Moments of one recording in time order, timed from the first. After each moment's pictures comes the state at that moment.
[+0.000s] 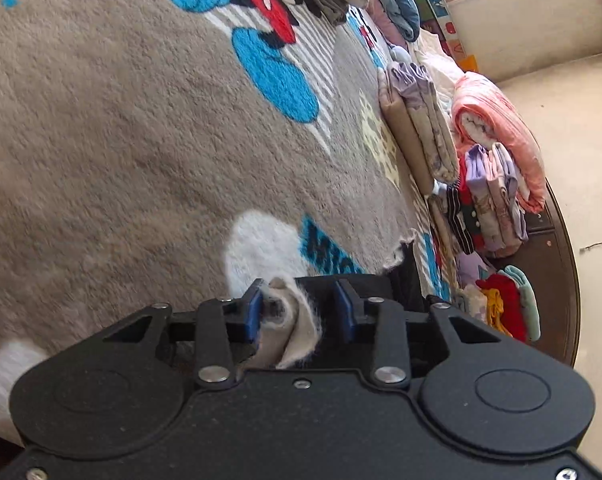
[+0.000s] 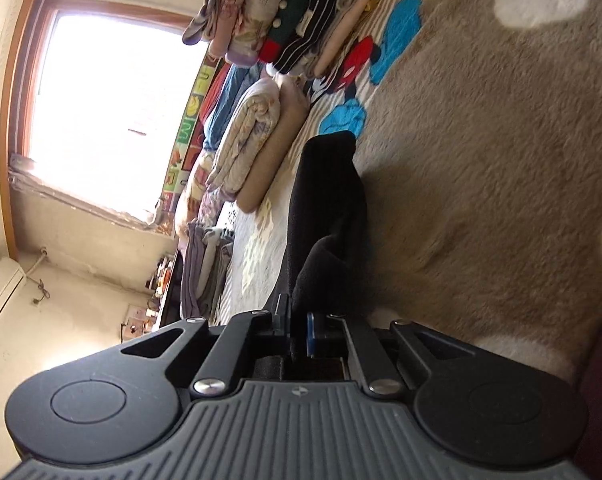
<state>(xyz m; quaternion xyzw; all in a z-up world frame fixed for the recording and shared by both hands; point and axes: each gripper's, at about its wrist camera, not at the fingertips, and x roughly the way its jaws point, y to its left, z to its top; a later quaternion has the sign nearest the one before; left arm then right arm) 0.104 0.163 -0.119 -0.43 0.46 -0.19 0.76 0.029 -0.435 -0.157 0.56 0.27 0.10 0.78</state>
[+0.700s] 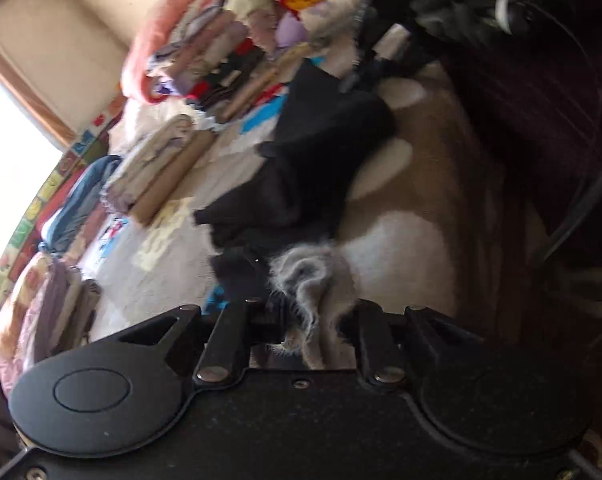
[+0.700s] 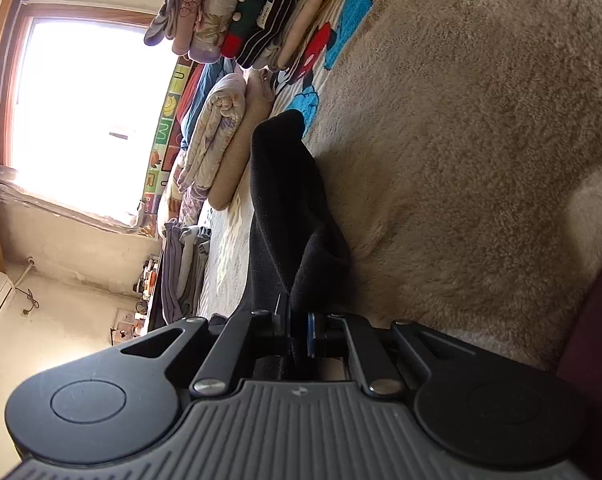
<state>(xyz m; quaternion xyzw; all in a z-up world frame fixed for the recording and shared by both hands) -0.032 -0.054 -0.109 0.41 0.18 -0.38 0.81 0.031 -0.432 -0.184 0.57 0.29 0.09 0.77</state>
